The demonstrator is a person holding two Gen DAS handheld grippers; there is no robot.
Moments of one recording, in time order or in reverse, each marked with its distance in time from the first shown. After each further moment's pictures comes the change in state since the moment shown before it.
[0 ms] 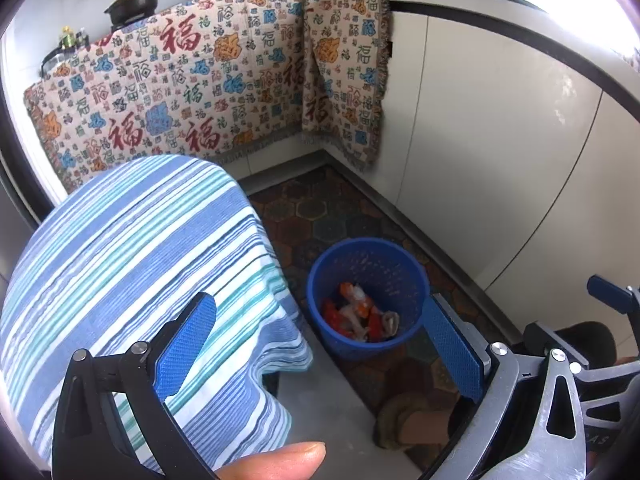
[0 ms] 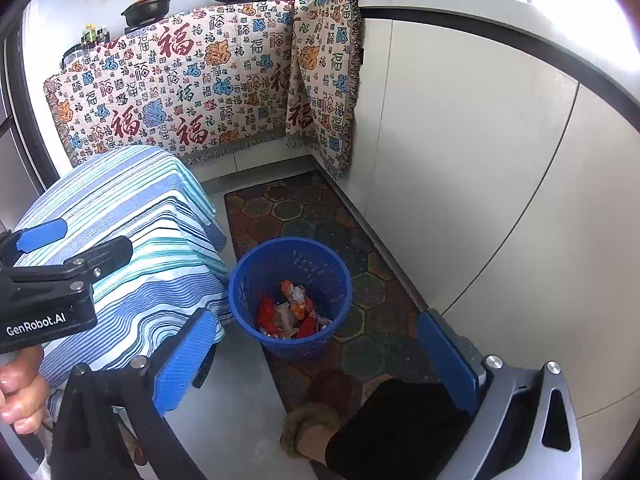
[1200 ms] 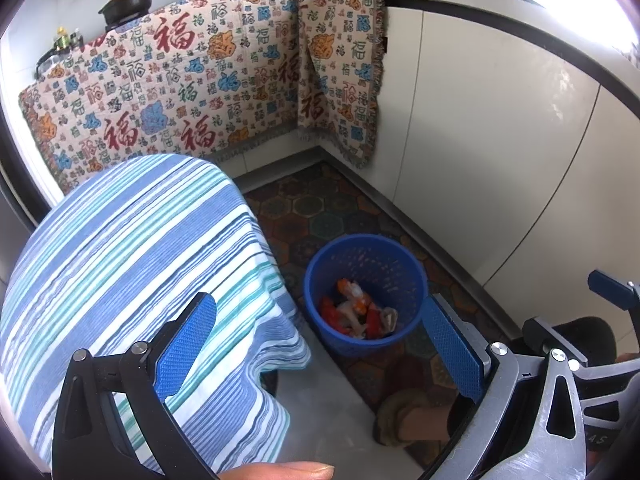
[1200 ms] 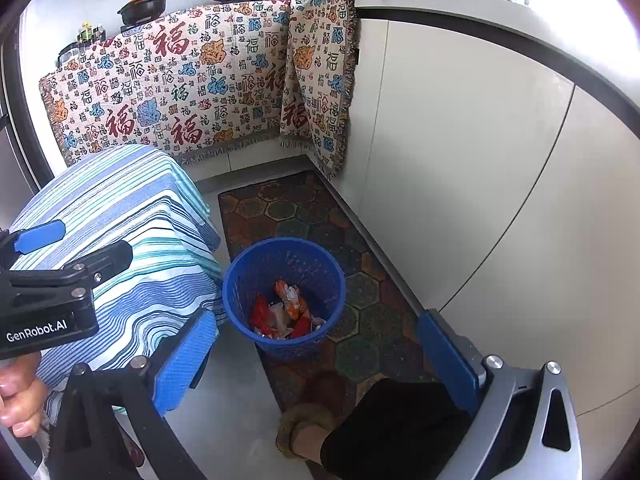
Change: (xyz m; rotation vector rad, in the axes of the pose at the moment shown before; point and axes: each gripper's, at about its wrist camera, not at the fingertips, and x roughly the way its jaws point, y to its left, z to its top) left arm 0.002 -0.001 0.002 0.014 0.012 -0.011; right arm -0.002 -0.002 -0.001 -0.001 0.000 -0.020
